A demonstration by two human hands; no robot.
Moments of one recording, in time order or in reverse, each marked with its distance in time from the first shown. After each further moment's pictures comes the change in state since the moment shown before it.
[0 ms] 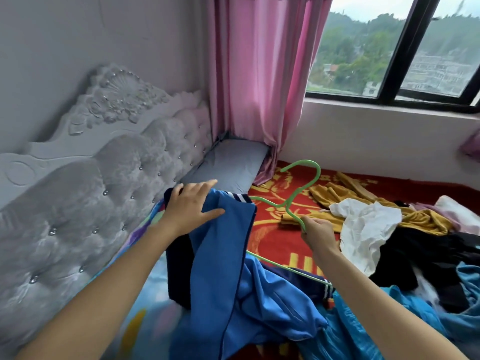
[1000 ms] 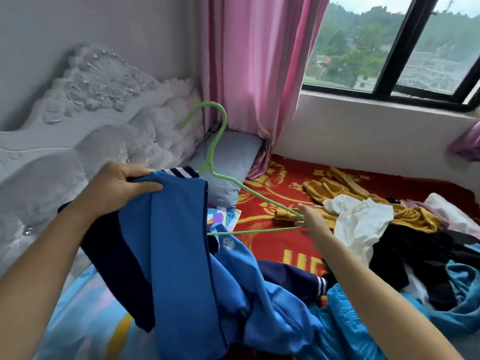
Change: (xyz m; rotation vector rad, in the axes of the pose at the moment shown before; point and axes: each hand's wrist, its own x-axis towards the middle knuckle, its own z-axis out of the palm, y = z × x) left_hand -0.009 -0.065 -0.075 -0.716 0.093 -0.125; right_hand 0.068 0.007 0.011 -0.182 -0.129 0.167
